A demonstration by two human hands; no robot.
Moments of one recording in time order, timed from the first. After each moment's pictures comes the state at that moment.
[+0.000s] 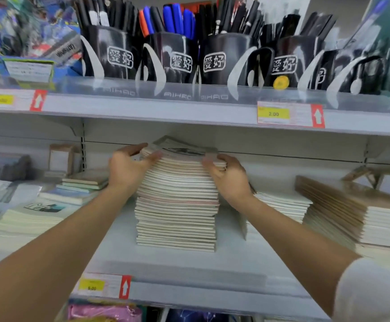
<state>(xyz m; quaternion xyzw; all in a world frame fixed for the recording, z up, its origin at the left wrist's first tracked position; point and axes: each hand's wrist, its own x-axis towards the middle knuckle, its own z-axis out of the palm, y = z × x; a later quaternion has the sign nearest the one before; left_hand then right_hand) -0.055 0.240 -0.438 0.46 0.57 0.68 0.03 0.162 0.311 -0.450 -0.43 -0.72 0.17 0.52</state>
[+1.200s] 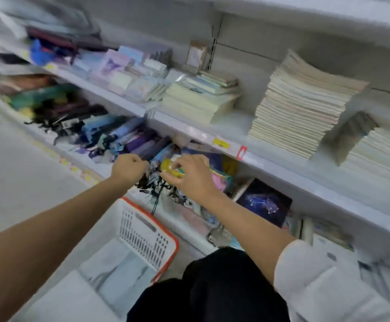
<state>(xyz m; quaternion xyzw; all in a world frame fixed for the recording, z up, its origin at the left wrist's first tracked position) -0.141 -0.084 -0.656 0.20 0.82 0.52 0.12 -0.006 0.032 -0.639 -0.18 -0.95 0.07 0.23</state>
